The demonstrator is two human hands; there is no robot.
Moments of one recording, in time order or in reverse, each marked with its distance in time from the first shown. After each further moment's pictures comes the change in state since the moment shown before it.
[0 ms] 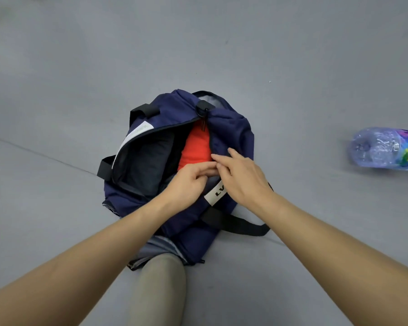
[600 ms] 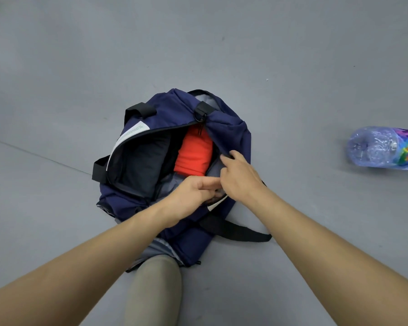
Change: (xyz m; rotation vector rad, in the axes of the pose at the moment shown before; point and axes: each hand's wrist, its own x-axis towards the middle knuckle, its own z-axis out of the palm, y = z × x) left_hand -0.009 -0.001 0.019 -0.288 -0.221 -0.168; right_hand 0.014 0.010 0.010 0.058 -0.054 0.125
